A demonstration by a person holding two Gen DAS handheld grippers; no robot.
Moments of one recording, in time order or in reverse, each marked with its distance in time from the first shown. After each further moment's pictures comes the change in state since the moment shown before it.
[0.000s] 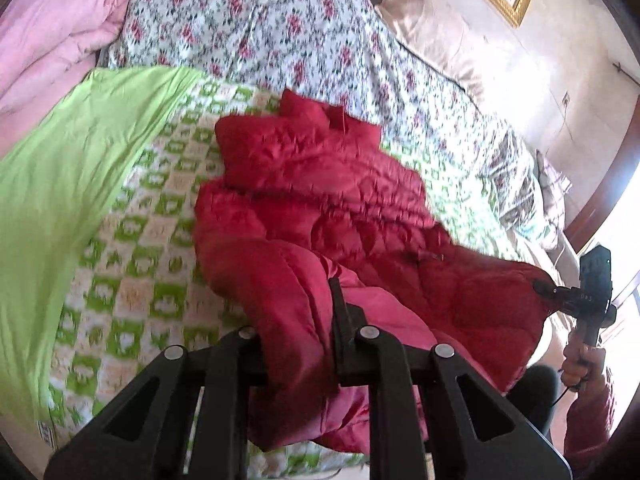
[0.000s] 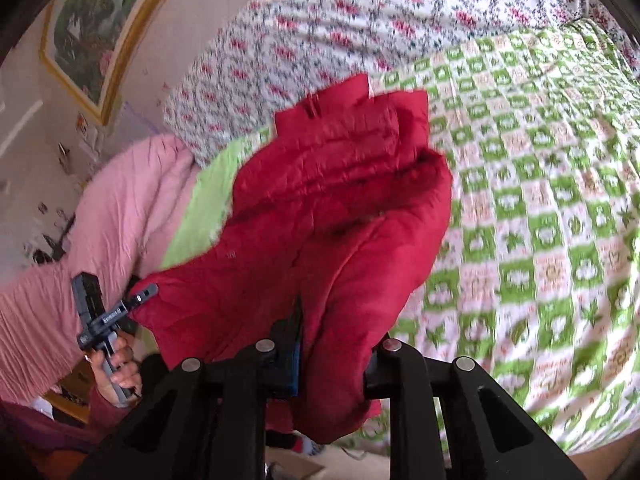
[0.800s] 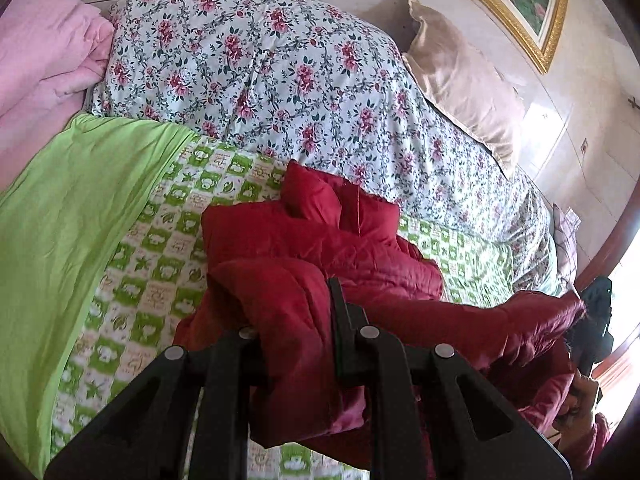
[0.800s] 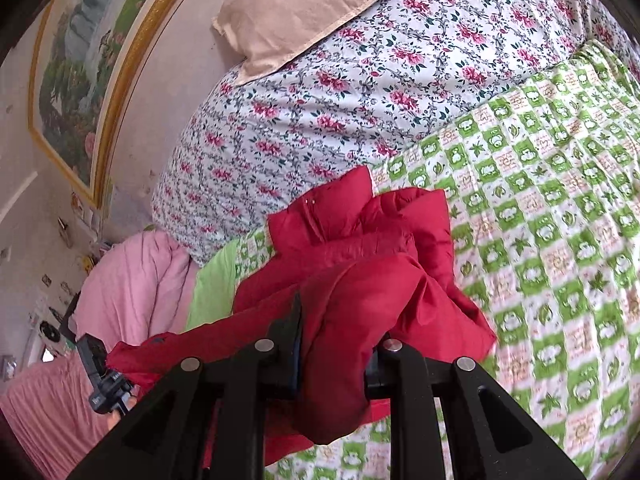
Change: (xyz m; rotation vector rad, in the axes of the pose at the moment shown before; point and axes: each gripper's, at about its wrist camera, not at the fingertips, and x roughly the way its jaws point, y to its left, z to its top) left arm 0.067 0.000 0.126 -0.065 -0.115 0.027; right arm 0.052 -0.006 0.138 0.115 -0.203 0.023
